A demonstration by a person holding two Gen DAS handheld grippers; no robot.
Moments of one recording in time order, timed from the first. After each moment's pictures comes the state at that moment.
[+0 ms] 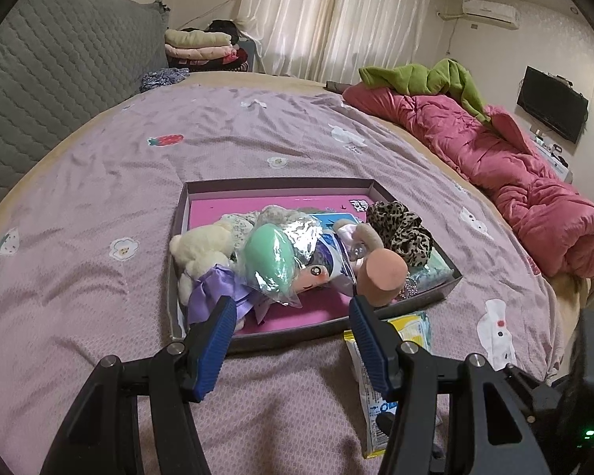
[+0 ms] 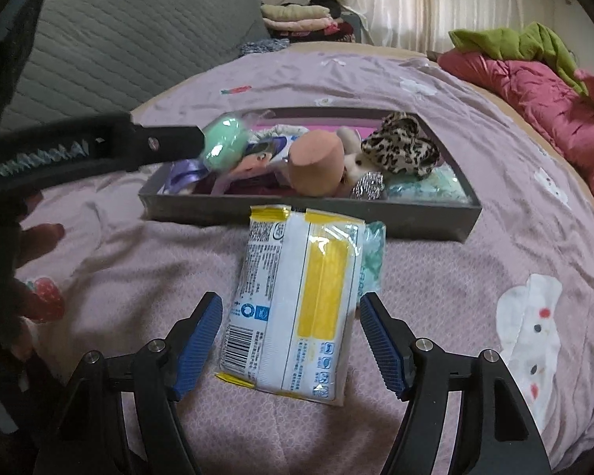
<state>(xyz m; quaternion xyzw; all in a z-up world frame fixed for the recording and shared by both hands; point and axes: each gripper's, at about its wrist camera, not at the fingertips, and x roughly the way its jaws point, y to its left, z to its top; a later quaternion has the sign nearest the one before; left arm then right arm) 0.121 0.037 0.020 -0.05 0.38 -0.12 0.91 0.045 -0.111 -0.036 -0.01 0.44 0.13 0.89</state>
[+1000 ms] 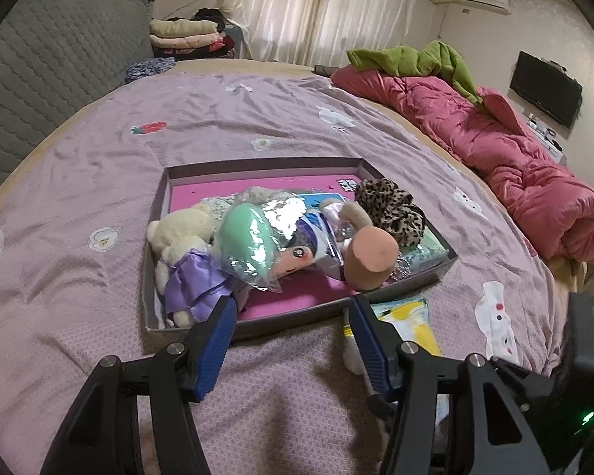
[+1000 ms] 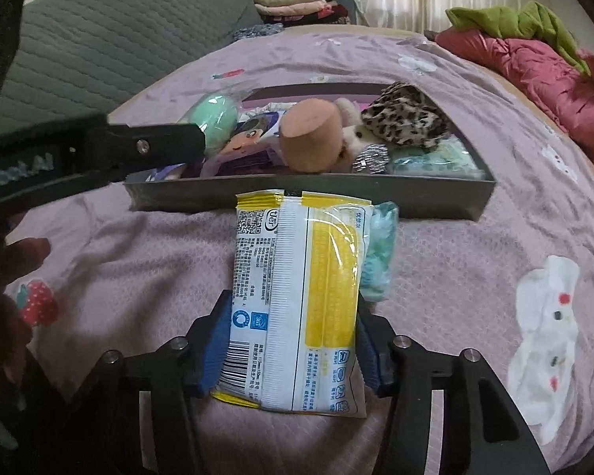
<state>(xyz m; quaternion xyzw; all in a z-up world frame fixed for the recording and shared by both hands) 0.126 0.021 0.008 -0.04 0.41 -0.15 0.90 0.054 -0.120 -0.043 0.00 0.46 0.14 0.87</state>
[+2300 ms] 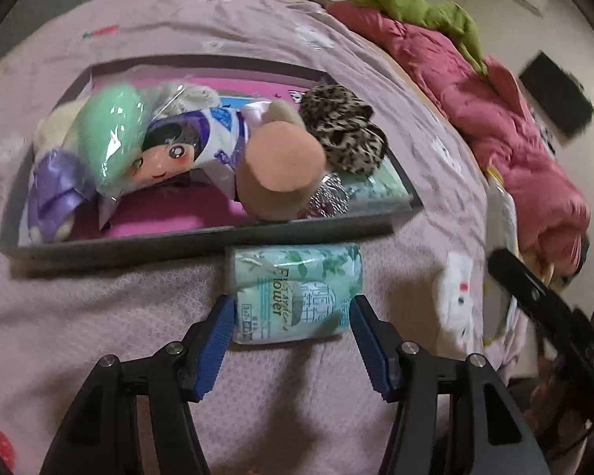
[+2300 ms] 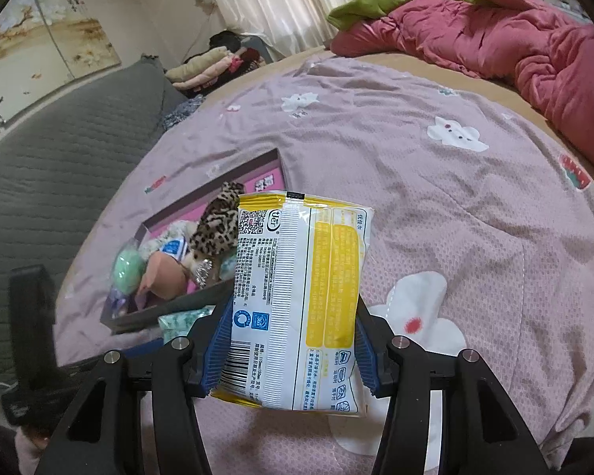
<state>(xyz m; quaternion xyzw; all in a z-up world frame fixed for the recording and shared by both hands) 0.141 -0.035 -0.039 -0.13 0.54 -0.18 0.81 0.063 -0.271 0.010 0.19 0.41 0.06 0.89</state>
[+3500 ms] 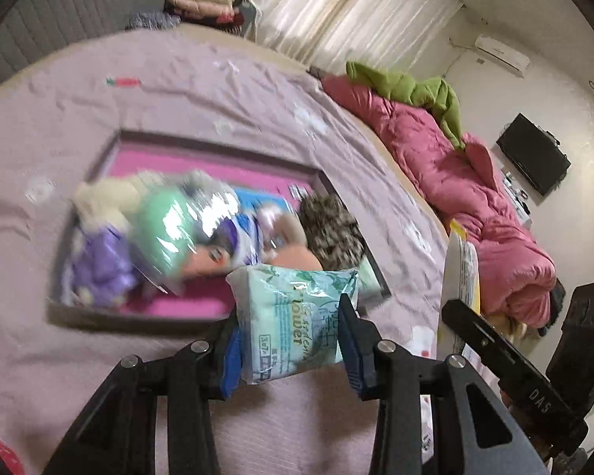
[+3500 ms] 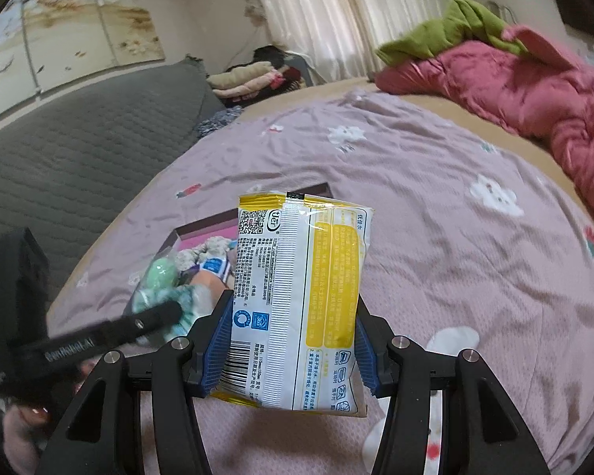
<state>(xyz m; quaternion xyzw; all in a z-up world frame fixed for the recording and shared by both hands) 0.141 0.009 0.015 -0.19 0.42 -0.18 0.87 0.073 -0.231 0.038 0.12 0.36 0.11 0.92</state>
